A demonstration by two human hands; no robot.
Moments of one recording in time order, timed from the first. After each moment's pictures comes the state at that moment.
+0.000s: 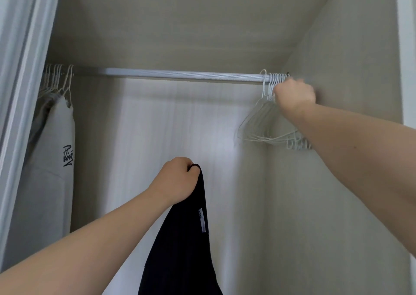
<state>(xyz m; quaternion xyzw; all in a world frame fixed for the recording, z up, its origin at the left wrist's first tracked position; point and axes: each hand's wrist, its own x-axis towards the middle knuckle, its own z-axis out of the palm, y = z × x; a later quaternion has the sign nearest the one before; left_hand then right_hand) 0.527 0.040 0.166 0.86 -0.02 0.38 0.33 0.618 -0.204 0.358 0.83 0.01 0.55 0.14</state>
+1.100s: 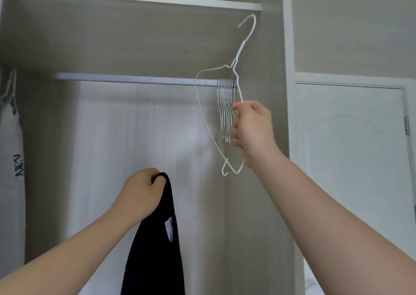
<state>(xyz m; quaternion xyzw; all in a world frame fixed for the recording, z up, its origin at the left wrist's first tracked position) 0.472 0.008 0.139 0.84 -0.06 0.40 0.37 0.457 -0.210 0.247 0.56 0.23 0.32 -0.73</state>
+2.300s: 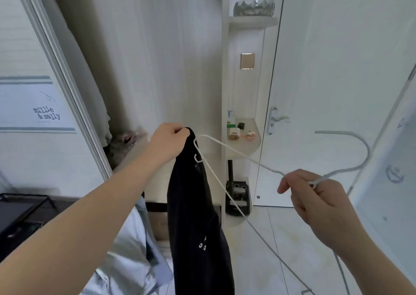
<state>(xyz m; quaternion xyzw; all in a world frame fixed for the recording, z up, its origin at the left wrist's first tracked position) 0.164 -0.196 -0.083 0.89 0.08 0.18 0.40 0.069 -0.498 -0.116 0.79 0.18 0.09 -0.58</state>
